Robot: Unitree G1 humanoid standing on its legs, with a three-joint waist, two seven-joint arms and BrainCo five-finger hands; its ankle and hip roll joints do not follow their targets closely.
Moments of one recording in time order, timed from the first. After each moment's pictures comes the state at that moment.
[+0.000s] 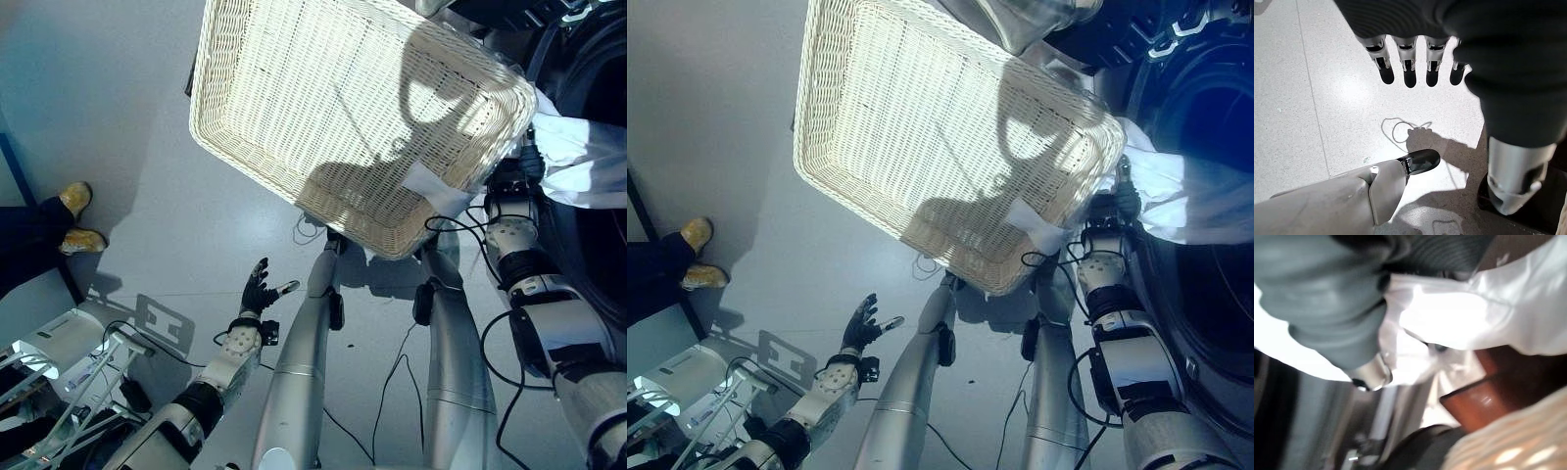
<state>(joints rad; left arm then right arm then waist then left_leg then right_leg) -0.36 0.35 -0.61 0.68 -0.54 -0.25 0.40 -1.00 -0.48 0.04 0.97 1.65 -0.40 0.14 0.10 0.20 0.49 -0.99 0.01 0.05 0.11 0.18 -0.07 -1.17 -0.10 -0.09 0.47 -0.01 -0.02</state>
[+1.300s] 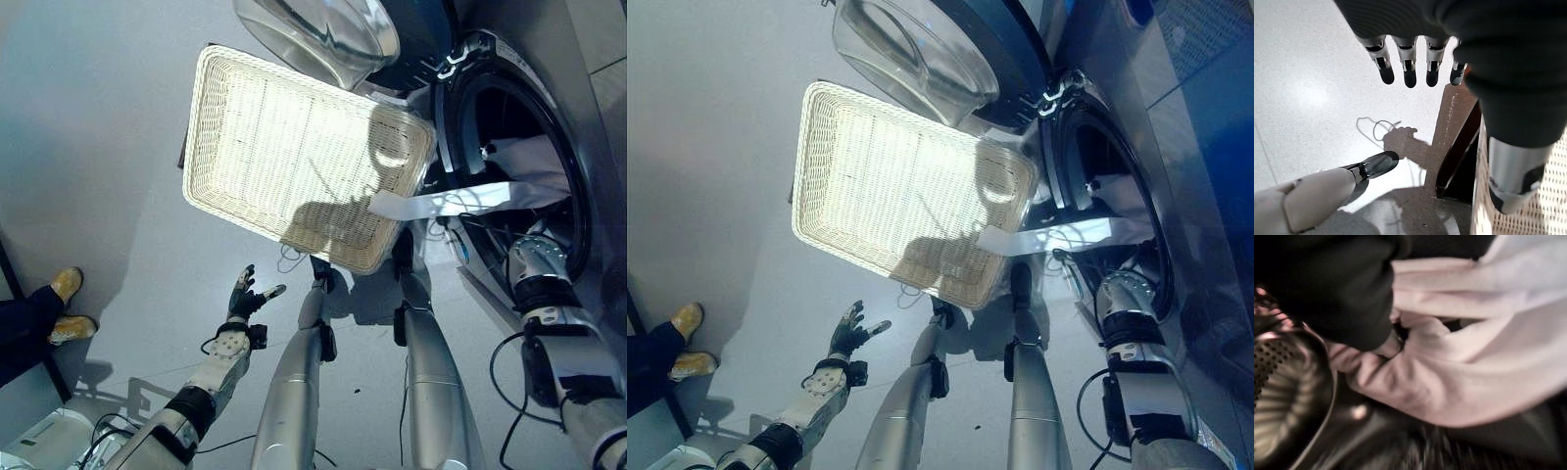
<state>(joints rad) -0.34 0.39 -0.52 0.73 -0.53 -0.23 0.35 -0.84 -0.55 -0.14 0.84 1.75 -0.74 -0.31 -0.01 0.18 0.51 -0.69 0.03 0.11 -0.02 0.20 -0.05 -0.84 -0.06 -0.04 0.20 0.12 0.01</state>
